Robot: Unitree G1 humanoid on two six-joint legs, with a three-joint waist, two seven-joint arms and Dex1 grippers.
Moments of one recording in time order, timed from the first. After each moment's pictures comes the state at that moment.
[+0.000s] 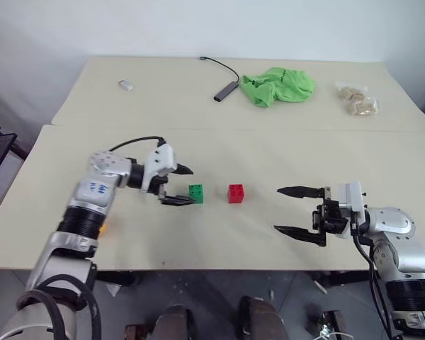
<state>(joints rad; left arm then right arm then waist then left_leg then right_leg) -0.78 0.65 -0.14 0.38 -0.18 0.15 -1.35 -0.26 -0.63 -0.11 0.06 0.54 -0.01 1.40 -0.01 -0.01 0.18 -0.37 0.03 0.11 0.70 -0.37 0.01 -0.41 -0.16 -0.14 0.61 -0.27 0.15</state>
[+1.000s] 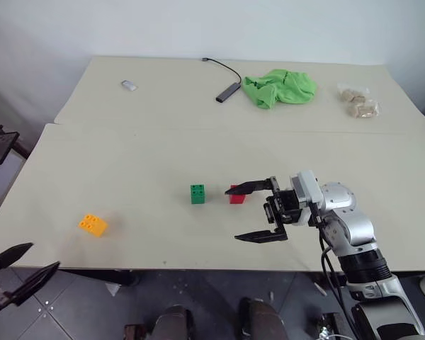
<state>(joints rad) 0.46 0.63 0.81 -0.16 -0.57 0.26 -1.05 -0.50 -0.46 0.11 0.04 0.56 0.04 1.50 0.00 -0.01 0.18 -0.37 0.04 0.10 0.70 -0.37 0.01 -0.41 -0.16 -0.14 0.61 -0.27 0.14</state>
